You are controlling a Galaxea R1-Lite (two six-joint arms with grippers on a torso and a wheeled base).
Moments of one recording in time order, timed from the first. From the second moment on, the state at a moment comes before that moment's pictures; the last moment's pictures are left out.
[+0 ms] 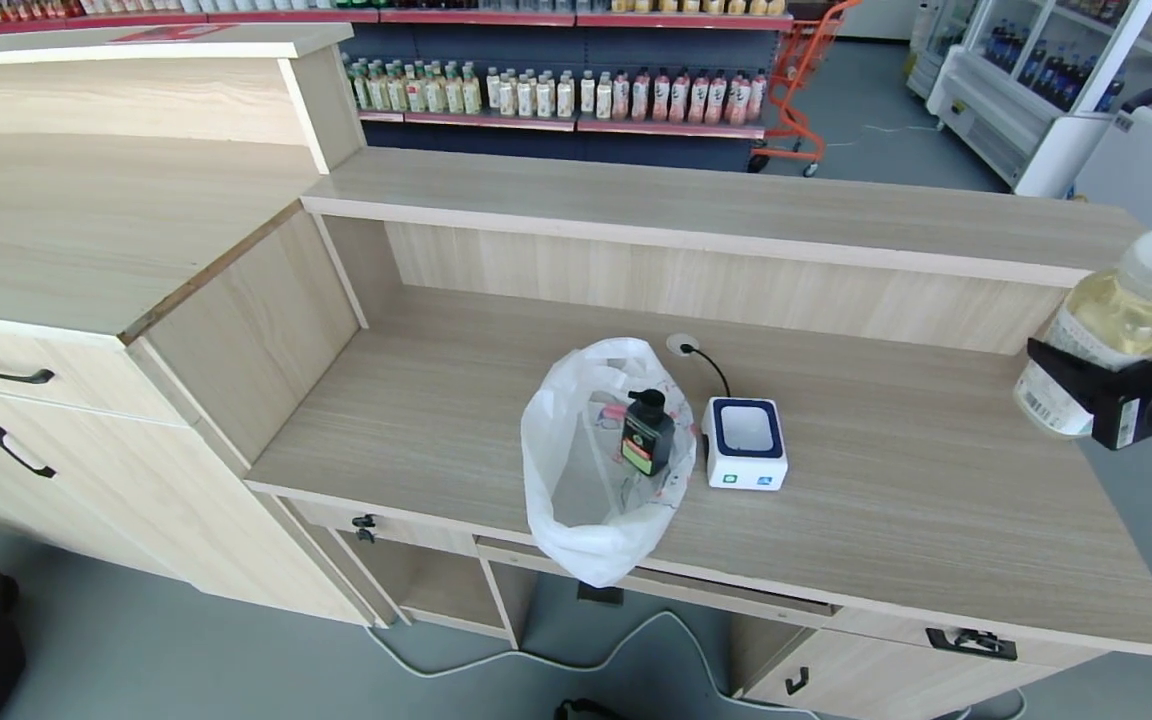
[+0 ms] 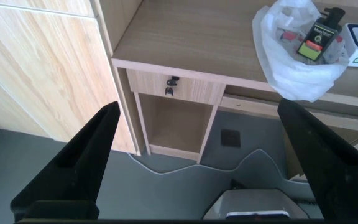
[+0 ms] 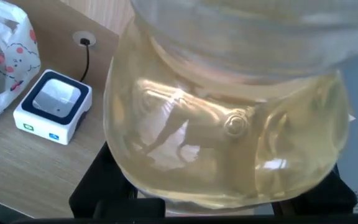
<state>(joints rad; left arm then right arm) -0.01 0.00 0.00 0.00 -0.03 -0.03 -0.07 1.38 -0.52 -0.93 0.16 -0.51</state>
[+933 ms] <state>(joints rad) -0.01 0.00 0.00 0.00 -0.03 -0.03 0.30 1.83 -0.55 -1.27 0.45 -0.25</state>
